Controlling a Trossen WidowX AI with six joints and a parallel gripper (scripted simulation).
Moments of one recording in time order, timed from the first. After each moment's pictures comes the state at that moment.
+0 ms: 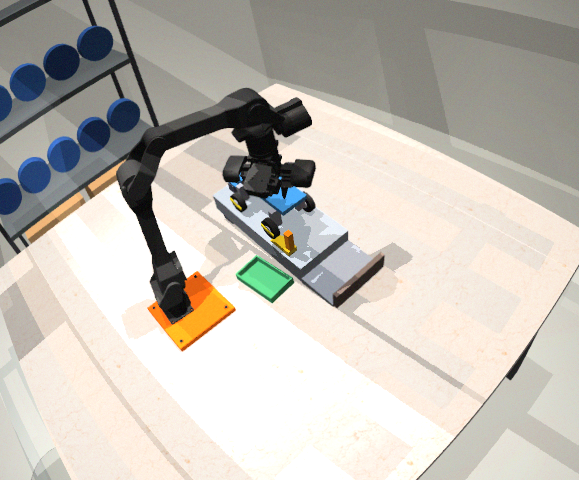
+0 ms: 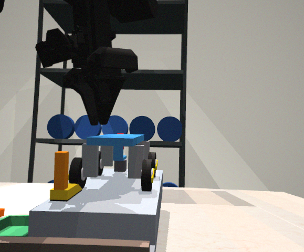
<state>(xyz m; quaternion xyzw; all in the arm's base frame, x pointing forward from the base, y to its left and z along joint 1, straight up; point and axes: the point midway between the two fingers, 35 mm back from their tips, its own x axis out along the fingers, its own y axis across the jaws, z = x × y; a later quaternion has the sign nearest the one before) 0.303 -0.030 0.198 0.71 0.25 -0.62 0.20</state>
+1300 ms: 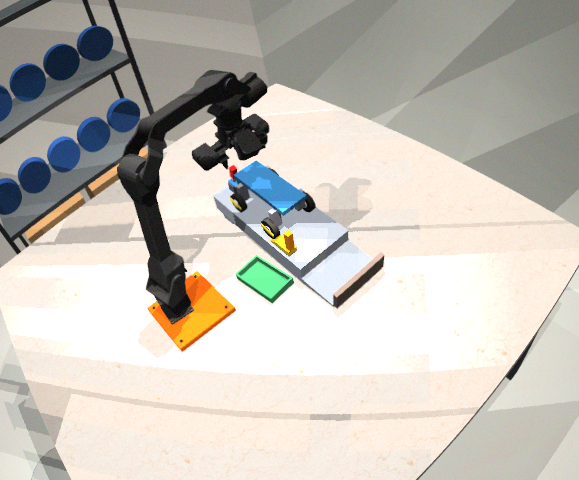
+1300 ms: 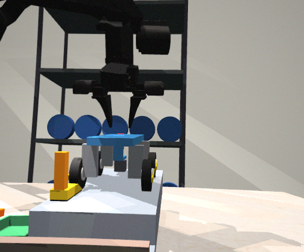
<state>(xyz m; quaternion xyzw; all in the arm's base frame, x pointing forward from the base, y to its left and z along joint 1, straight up) 0.299 0.128 0.210 0.55 0.58 -0.40 0.45</state>
